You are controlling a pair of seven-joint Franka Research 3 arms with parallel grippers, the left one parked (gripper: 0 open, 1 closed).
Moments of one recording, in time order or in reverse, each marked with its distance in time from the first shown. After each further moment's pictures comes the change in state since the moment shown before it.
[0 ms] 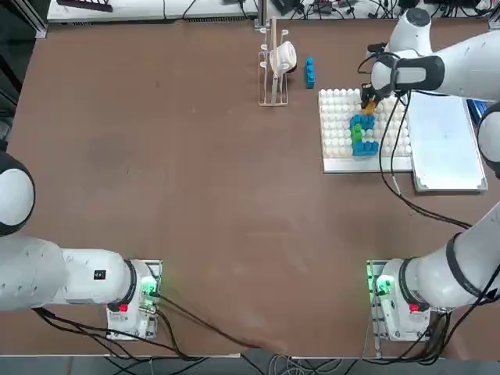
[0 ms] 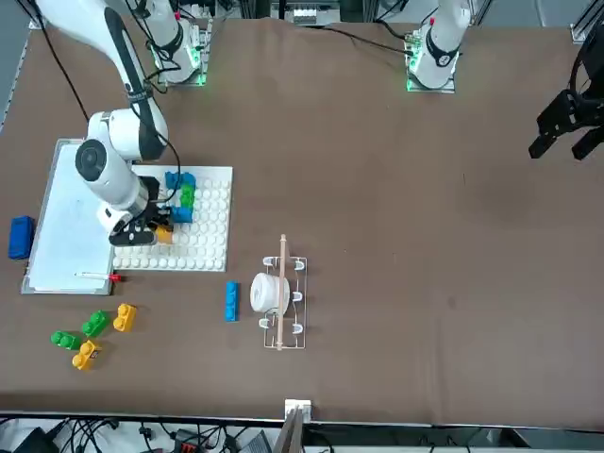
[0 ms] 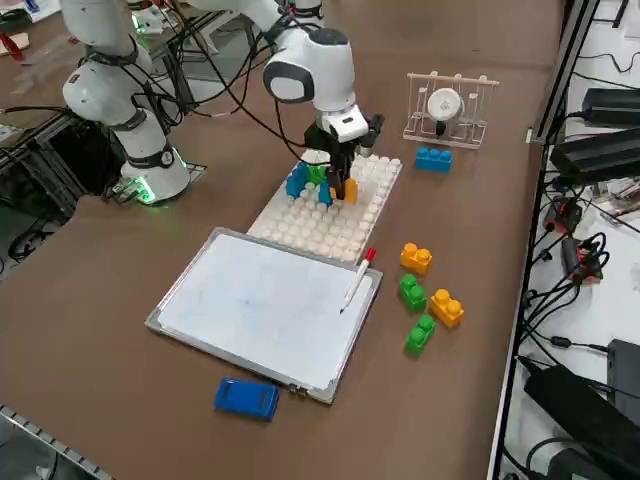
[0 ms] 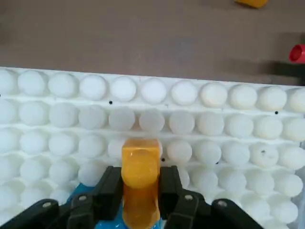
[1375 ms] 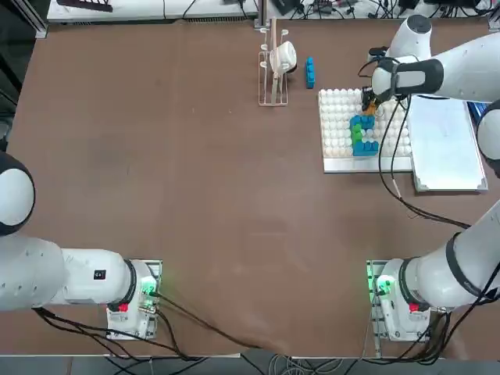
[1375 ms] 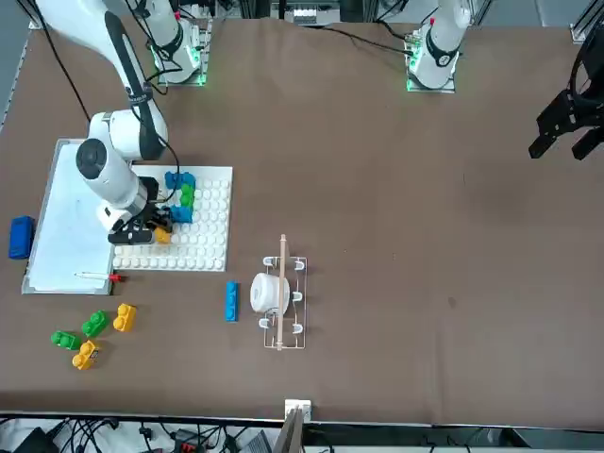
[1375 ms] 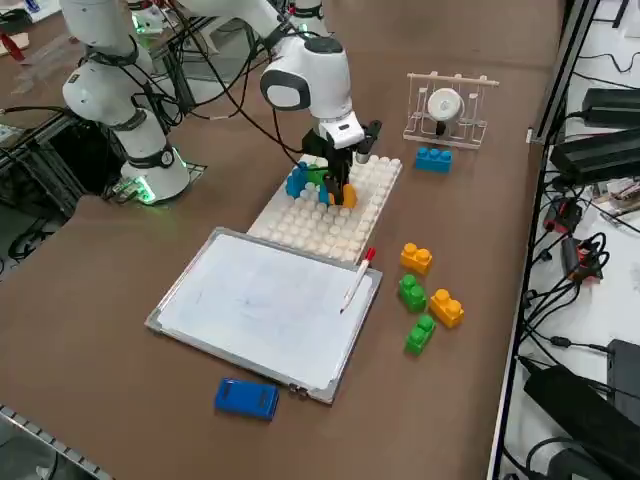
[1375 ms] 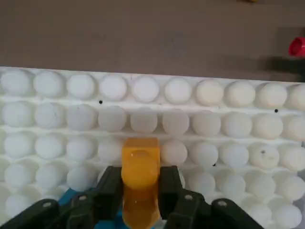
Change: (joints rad) arm -0.006 0.015 -0.005 -0.020 0.000 0.044 0.000
